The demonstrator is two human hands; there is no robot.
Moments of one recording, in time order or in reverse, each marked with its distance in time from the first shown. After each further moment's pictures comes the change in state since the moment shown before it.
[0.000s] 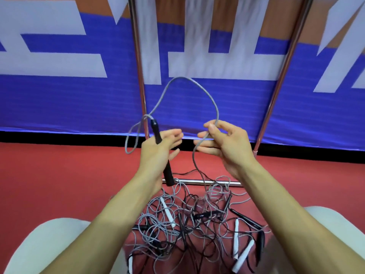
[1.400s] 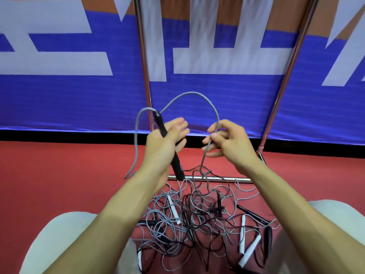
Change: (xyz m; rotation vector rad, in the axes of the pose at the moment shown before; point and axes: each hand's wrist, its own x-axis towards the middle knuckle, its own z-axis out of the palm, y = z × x) left_hand -0.006 0.011 -0.006 -0.053 -0.074 0.038; right_hand 0.005 0.020 -0.007 -0.400 -0.084 -0.086
